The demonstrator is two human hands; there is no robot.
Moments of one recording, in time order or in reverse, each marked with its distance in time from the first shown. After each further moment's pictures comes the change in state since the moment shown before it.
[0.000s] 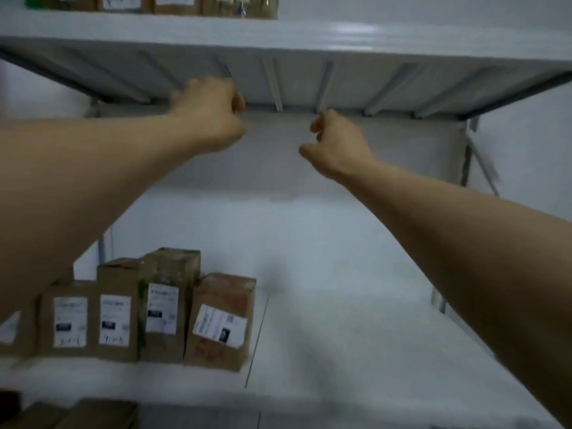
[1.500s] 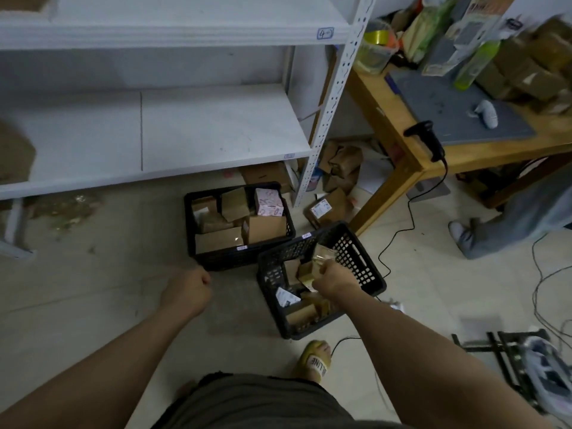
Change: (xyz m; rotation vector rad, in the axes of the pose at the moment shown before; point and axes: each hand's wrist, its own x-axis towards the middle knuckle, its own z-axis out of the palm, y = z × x) left_hand -0.781 0.159 0.109 -0.164 -1.432 -0.442; right_hand -0.789 0.218 -0.114 -0.175 -1.100 1.254
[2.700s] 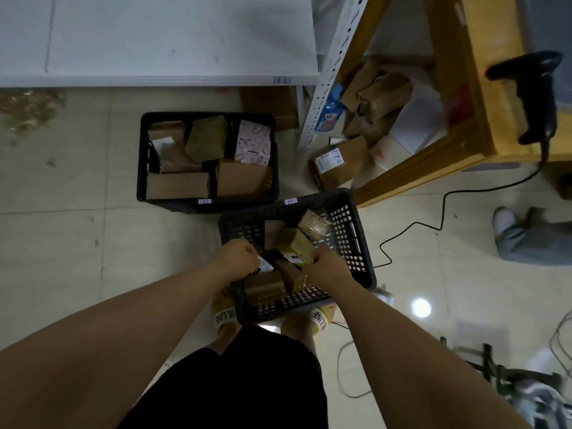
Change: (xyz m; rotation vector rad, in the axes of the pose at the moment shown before) left_hand 0.181 0.205 0.203 -0.350 -0.408 -0.260; right_hand 0.265 0.118 -0.032 0.095 -0.307 -0.015
